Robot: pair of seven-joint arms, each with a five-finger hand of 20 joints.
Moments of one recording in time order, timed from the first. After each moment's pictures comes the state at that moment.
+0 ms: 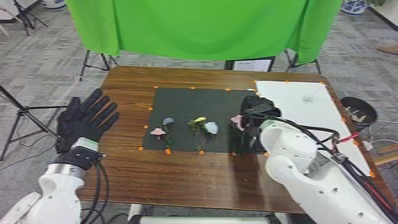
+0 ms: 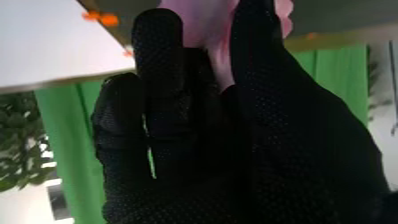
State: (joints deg) left arm 119.1 -48.3 -89.8 -120.2 10.7 11.6 20.6; right arm -77.6 -55.1 55.6 -109.9 -128.1 -16.0 39.2
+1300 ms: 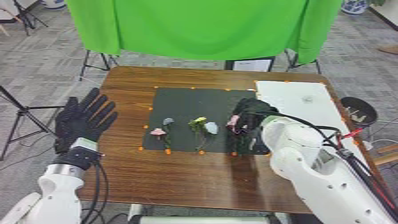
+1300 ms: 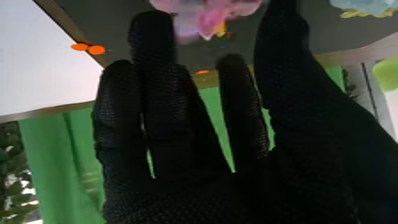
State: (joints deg) left arm 119.2 -48.3 -89.7 -120.0 10.6 11.6 21.9; right arm -78.2 -56.8 59.7 -111.9 -122.8 -25.2 37.7
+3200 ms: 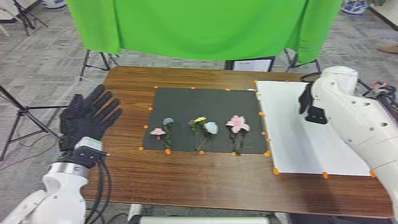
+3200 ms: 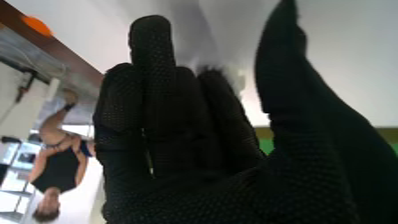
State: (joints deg) left arm 117.5 -46.8 -87.0 -120.1 12.0 11.2 24.0; right arm -50.0 -53.0 57.1 -71.6 -112.4 -39.1 46.1
